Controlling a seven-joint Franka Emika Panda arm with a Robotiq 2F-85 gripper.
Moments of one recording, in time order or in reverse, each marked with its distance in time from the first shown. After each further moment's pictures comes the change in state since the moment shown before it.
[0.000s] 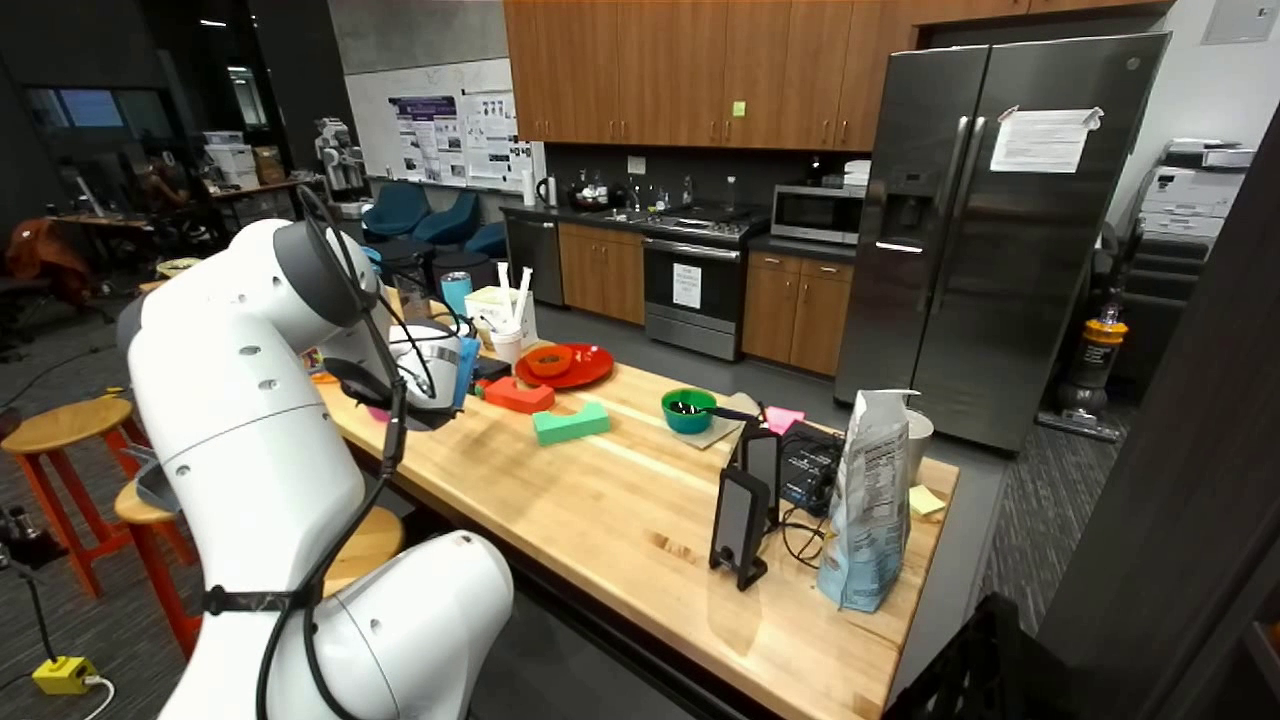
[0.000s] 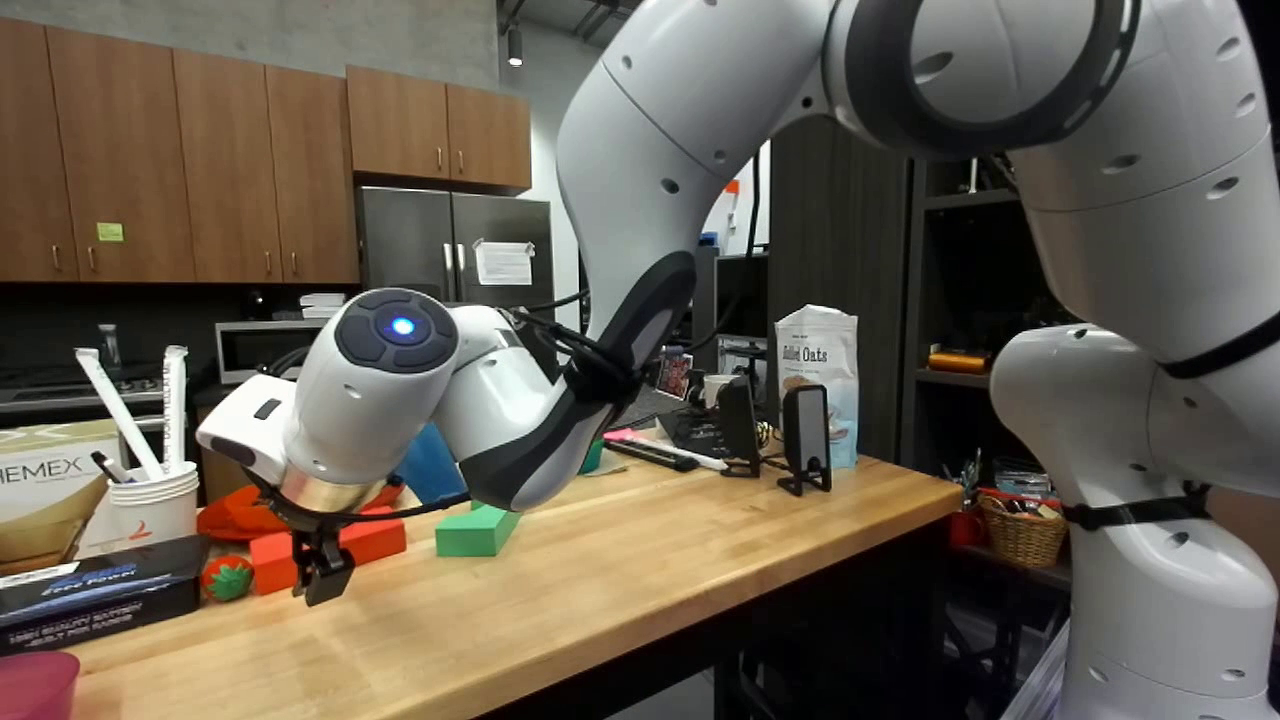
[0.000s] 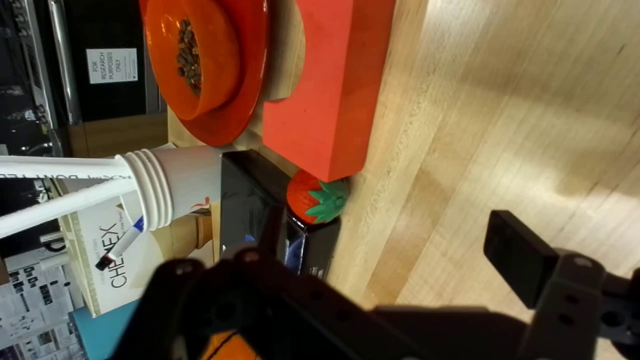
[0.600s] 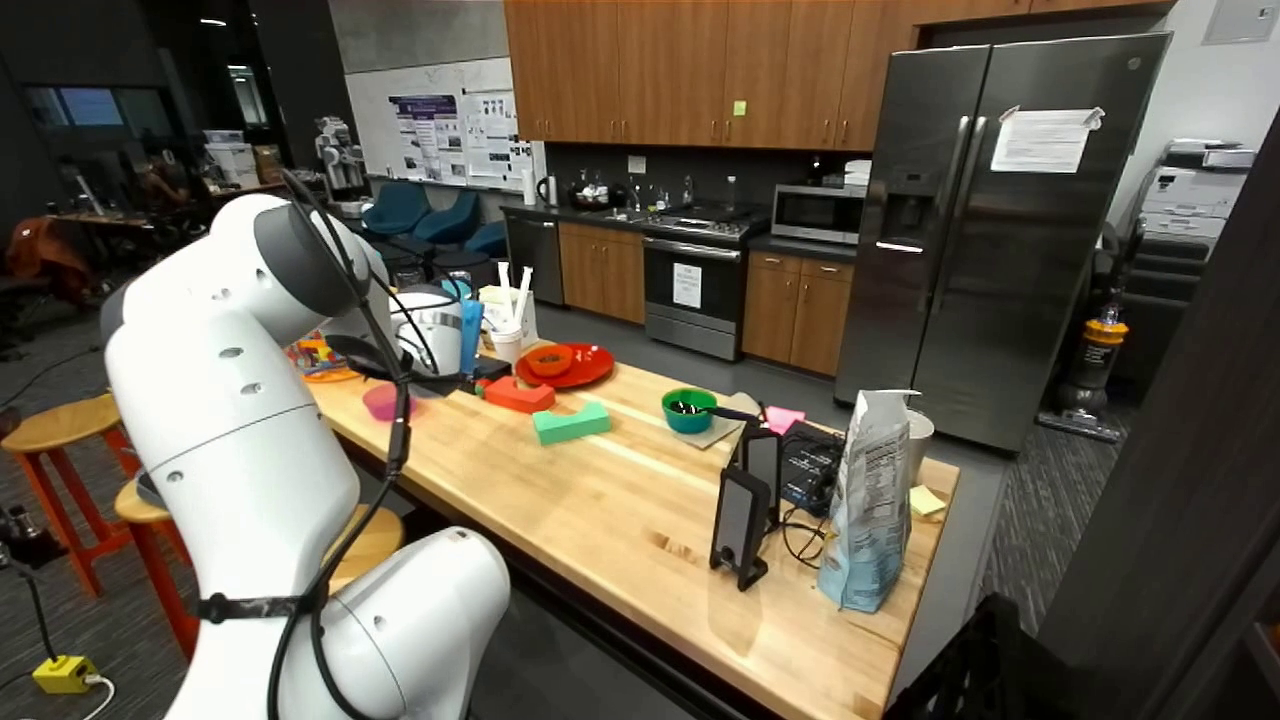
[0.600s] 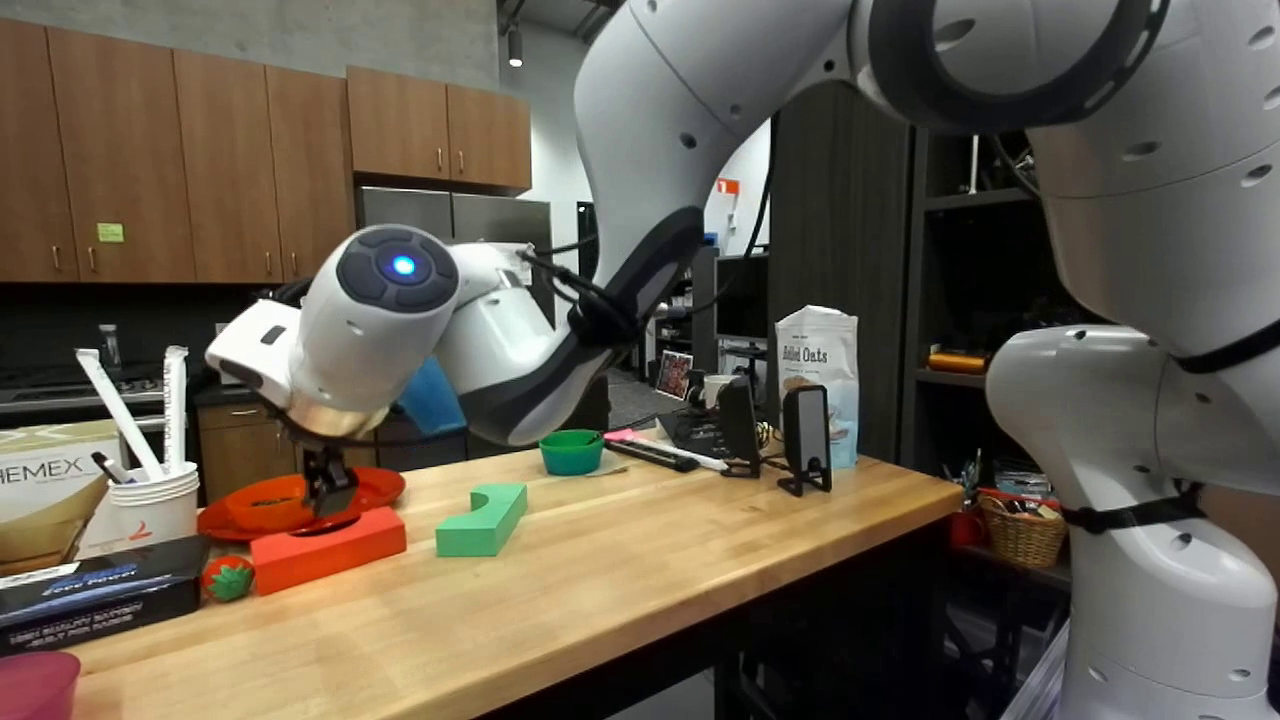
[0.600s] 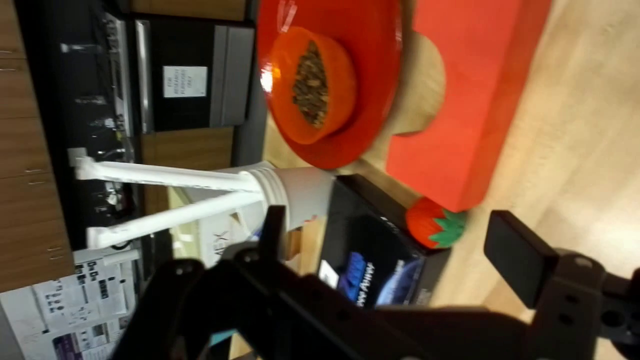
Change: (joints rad) arm 0.092 -0.057 -0.147 0.031 -0.091 -0.064 0.017
